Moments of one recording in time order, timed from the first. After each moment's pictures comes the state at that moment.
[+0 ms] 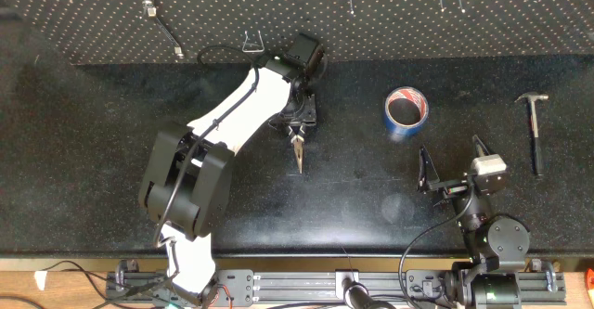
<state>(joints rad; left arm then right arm) -0.47 2.04 1.47 -0.92 0.00 -0.52 -0.01 0.01 0.01 -0.05 -0.22 0.06</state>
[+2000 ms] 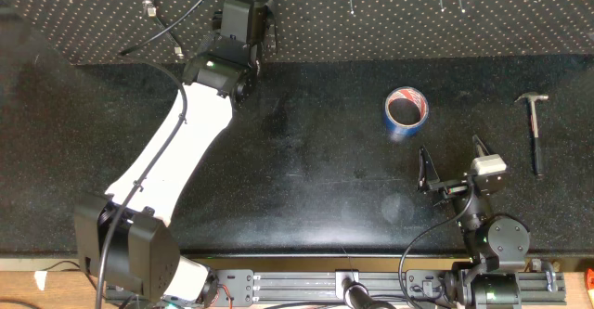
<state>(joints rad) -0.34 1.69 1.38 -0.35 -0.36 -0.21 -0.01 0.01 0.01 -0.05 -0.22 0.06</state>
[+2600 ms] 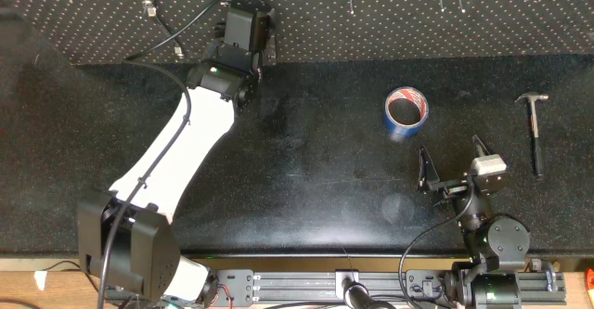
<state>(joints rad) -0.34 1.69 1.32 -0.33 -0.36 -0.20 -0.01 0.01 0.01 -0.05 -0.22 0.06</state>
